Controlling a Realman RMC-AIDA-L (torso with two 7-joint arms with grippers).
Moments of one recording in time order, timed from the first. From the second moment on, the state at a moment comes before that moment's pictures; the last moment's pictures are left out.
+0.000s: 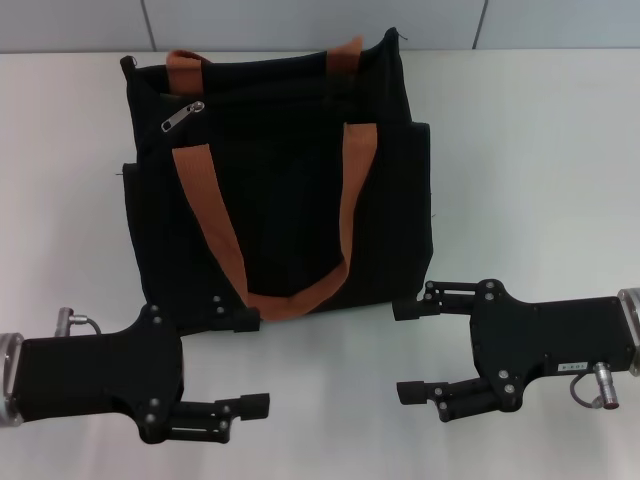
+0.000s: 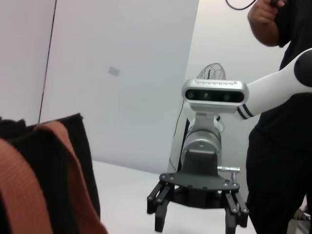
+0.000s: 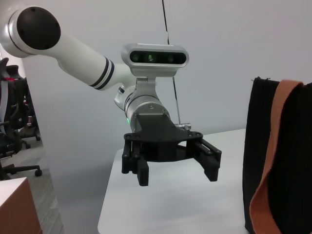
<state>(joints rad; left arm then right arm) -0.39 -2.04 0.71 0.49 2.00 1.90 -1.00 0.50 2.08 -0.82 -0.50 -1.99 -1.76 1.01</state>
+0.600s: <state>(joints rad) -0.41 -2.07 0.70 0.44 1.58 2.01 -0.96 0.49 2.08 -0.81 -0.50 -1.99 -1.77 1.01</state>
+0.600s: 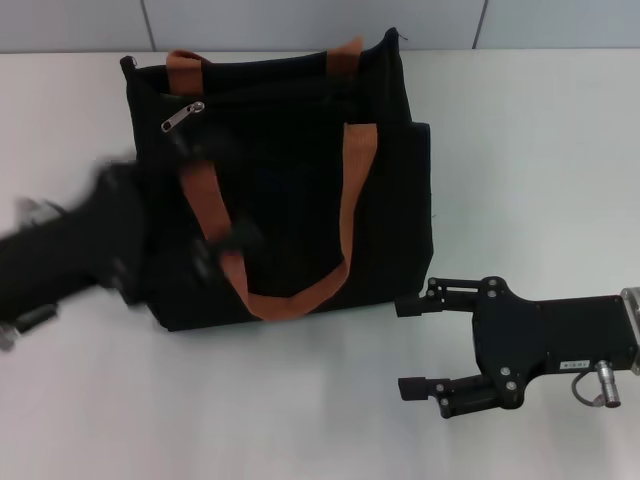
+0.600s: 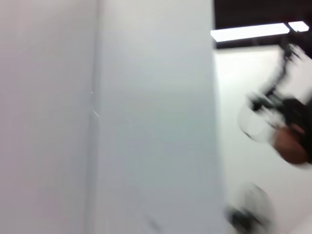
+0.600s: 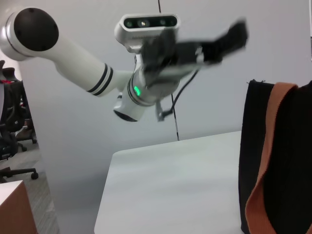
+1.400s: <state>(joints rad) -0.34 -2.03 0.55 0.40 1.53 1.63 -0.85 0.49 2.08 -0.81 -0.51 -1.99 -1.76 1.01</state>
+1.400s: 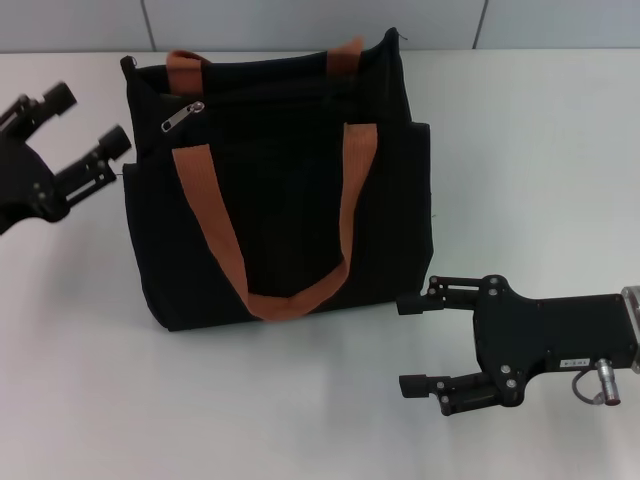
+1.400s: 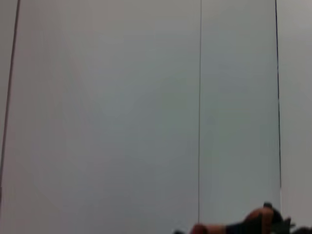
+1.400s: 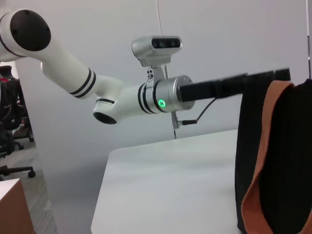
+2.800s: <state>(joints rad) -0.40 -2.07 0.53 0.44 1.55 1.52 -0.79 0.50 2.08 -0.81 -0.50 -1.98 -1.77 1.01</state>
